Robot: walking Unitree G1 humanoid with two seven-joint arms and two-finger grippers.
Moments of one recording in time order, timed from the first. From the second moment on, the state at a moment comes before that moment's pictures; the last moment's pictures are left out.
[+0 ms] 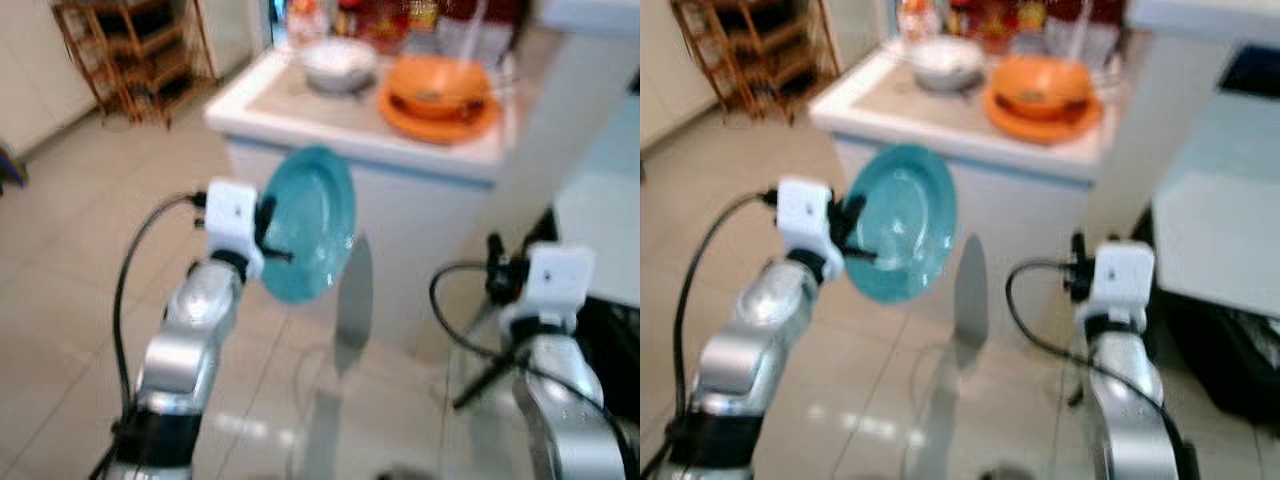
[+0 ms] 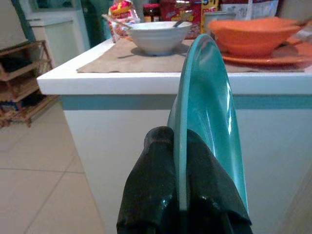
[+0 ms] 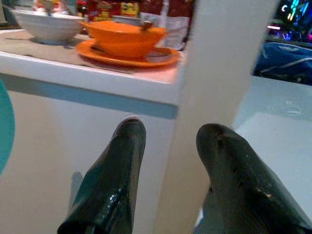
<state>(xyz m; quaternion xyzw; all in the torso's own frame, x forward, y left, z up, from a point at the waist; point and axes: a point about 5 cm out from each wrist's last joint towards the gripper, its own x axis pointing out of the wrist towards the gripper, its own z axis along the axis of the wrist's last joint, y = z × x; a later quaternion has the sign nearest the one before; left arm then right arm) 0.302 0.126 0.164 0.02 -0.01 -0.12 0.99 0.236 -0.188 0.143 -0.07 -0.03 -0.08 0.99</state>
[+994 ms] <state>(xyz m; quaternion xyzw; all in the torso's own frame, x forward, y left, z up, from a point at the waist) 0.311 0.124 0.174 0.00 -0.02 -0.12 0.99 0.232 -0.203 0.160 -0.03 -0.07 -0.10 0.99</state>
